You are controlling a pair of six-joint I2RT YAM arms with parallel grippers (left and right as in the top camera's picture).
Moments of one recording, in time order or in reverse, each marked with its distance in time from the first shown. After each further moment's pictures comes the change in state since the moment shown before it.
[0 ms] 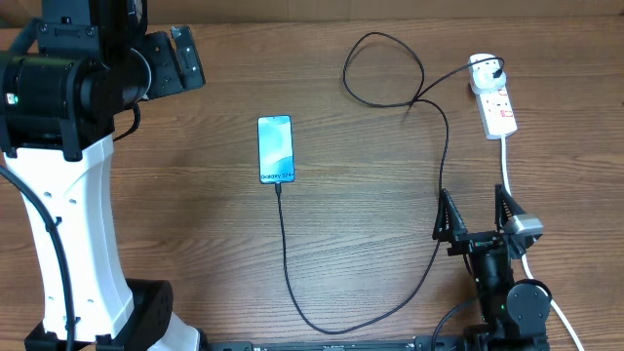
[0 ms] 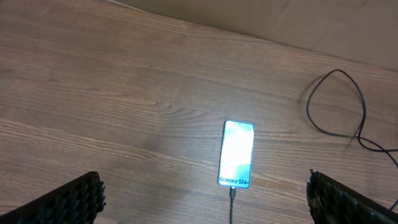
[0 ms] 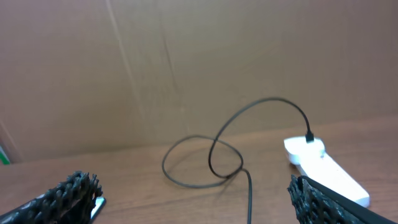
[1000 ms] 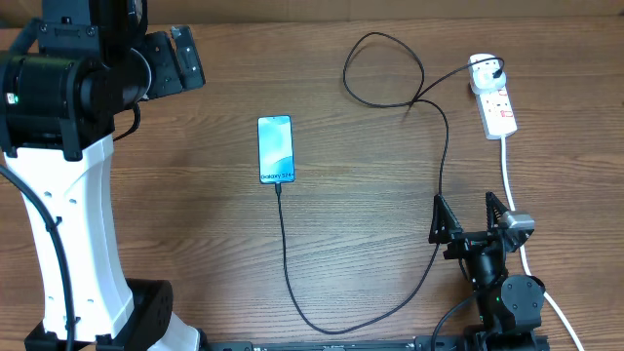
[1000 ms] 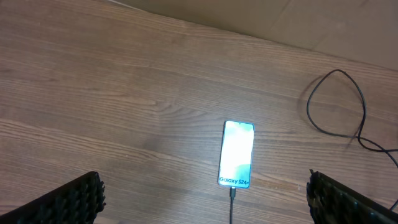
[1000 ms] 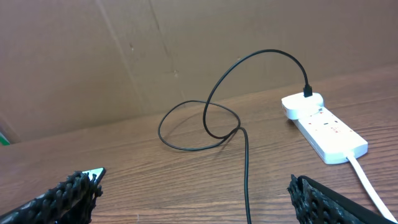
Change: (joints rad) left arm 0.000 0.000 0.000 0.000 0.000 0.000; right arm 0.000 -0.002 0.000 -0.130 -0.003 0.053
